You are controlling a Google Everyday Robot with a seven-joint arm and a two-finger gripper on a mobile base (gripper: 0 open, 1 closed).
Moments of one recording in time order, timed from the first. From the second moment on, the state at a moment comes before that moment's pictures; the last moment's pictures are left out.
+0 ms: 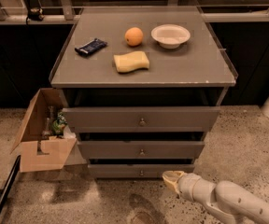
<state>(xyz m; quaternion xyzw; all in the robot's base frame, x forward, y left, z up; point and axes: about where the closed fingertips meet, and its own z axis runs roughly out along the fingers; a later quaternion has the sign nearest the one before) 0.488 -0.131 0.424 -0.31 0.82 0.23 0.43</state>
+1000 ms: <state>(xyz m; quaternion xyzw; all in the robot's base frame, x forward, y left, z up) 0.522 -0.136 0.311 -0.25 0.83 0.19 0.46</state>
